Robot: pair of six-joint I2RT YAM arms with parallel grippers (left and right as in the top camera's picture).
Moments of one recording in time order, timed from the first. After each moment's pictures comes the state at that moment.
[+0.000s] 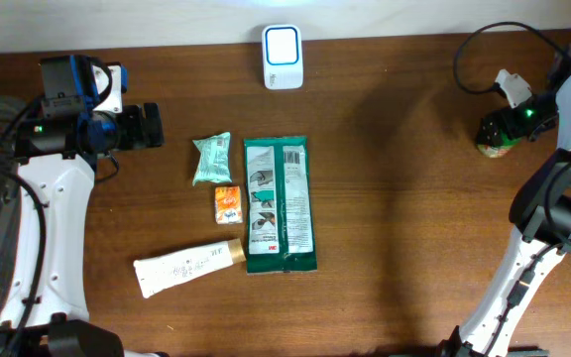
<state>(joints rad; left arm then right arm) 0.10 1.61 1.55 -0.91 0.08 0.01 -0.46 2.47 2.27 -1.26 -0.22 -0.76</state>
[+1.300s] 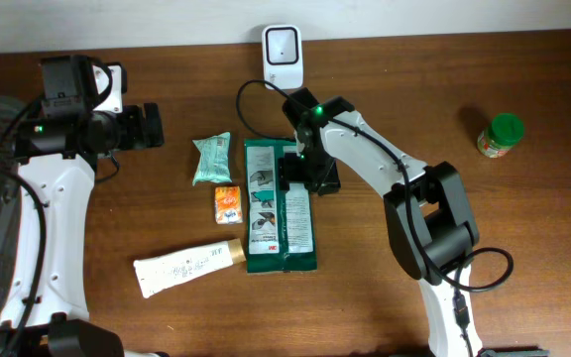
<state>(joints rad) 0.10 1.61 1.55 -0.91 0.08 0.01 0.48 2.23 1.77 -1.10 -0.27 0.44</state>
